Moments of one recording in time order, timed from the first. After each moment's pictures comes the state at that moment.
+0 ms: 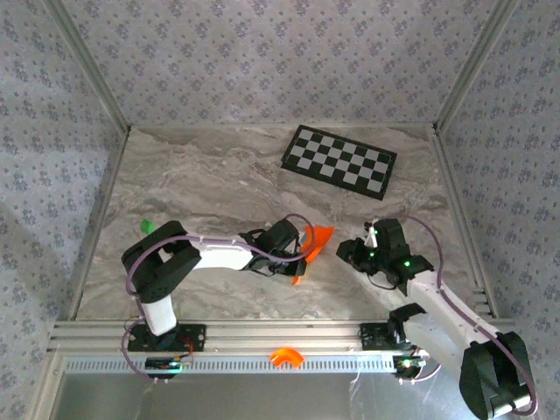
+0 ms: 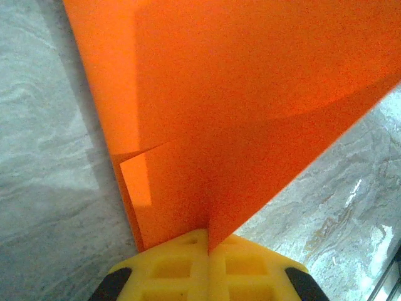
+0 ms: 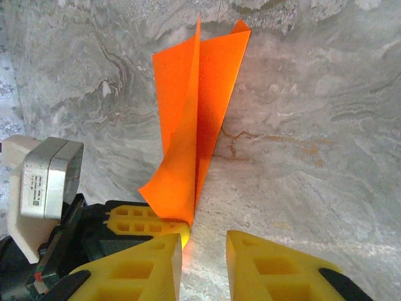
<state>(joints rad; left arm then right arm) -1.00 1.78 0.87 -0.03 0.30 -0.71 0.32 0.86 0.36 -0.32 -0.44 0.84</state>
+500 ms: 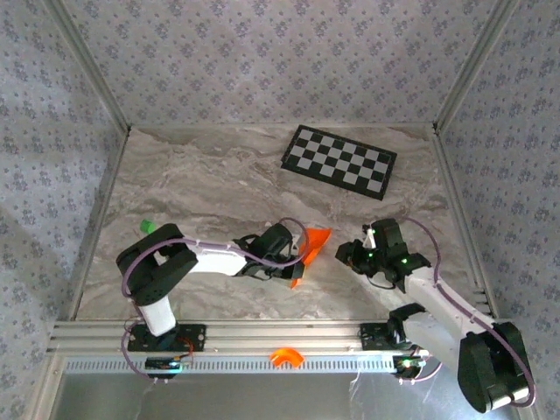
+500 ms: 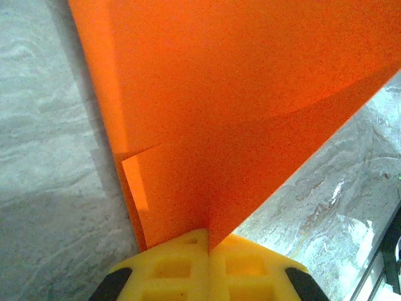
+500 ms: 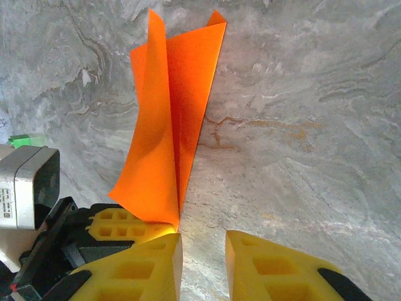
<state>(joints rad) -1.00 1.74 0.77 0.10 0.33 -0.75 0.32 0.92 0.37 -0.33 -0.46 0.84</state>
